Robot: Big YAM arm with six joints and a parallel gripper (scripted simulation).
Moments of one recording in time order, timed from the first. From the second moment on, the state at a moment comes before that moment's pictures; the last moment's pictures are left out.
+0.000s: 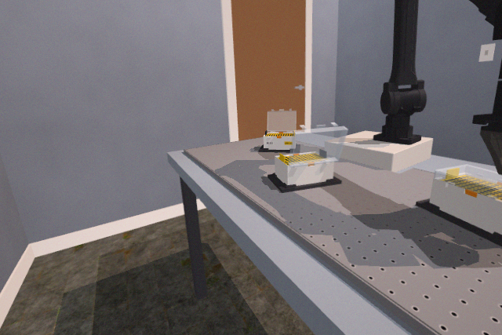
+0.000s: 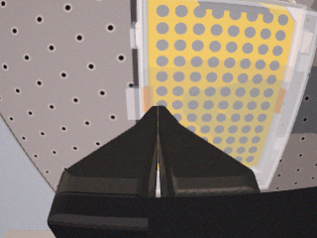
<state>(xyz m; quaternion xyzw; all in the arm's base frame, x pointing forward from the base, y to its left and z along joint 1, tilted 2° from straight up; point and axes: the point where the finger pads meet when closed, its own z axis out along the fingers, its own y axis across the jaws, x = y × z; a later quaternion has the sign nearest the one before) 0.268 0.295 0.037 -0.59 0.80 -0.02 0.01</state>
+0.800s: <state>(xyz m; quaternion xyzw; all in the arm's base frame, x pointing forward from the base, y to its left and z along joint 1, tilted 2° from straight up) 0.267 0.294 0.044 -0.59 0.80 -0.02 0.01</state>
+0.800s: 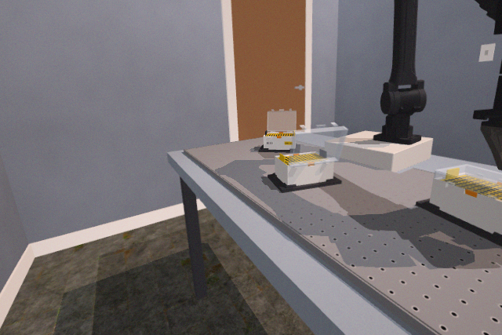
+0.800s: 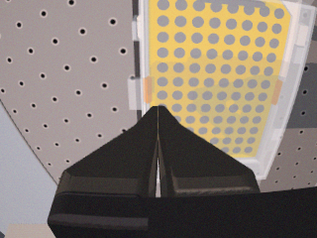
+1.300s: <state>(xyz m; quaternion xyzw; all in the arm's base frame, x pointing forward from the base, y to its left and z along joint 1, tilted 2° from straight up) 0.266 0.293 0.065 -0.59 0.80 -0.02 0.00</state>
